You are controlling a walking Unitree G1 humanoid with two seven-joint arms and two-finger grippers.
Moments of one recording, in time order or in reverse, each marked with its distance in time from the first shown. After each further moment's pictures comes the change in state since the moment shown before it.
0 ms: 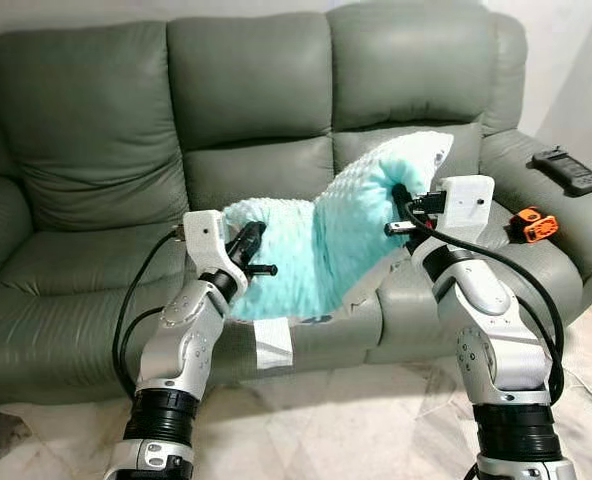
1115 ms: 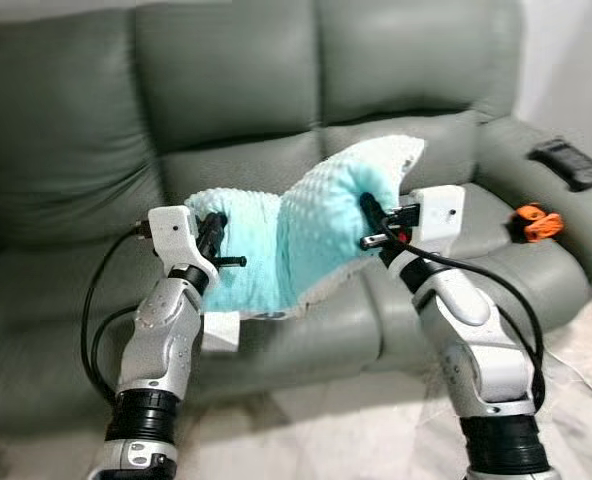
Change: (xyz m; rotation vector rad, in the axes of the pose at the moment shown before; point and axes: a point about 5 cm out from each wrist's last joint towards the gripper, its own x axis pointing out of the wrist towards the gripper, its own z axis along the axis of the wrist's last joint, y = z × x) left arm -0.007 0.023 0.015 0.118 -0.106 0.167; right arm -0.005 0.020 -0.006 0.035 -0.015 0.135
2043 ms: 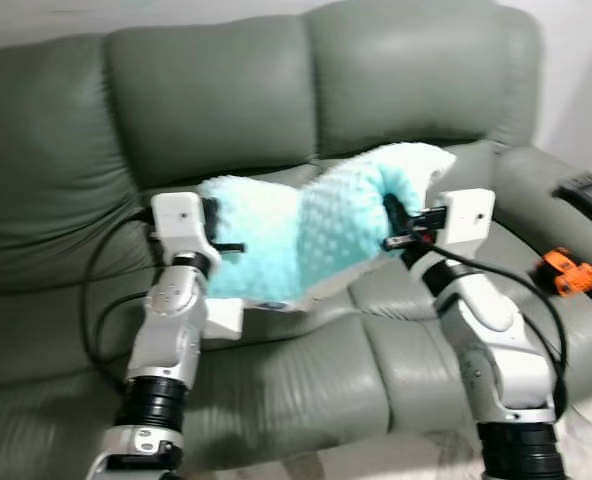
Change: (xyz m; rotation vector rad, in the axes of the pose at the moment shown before) left arm 0.007 0.009 0.014 0.145 -0.057 0.154; right arm -0.009 -0.010 -0.001 0.017 -0.010 -0.020
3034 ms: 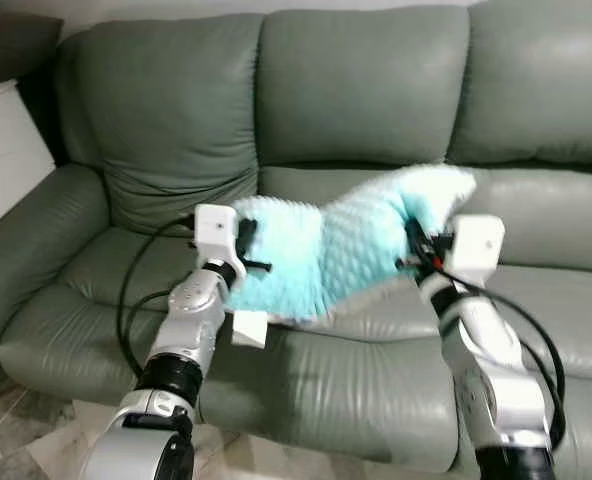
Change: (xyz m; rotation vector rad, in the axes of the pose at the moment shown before) left arm 0.014 -0.031 -0.041 0.027 0.174 -0.279; right arm -0.024 -0.022 -0.032 -0.010 0.064 -0.229
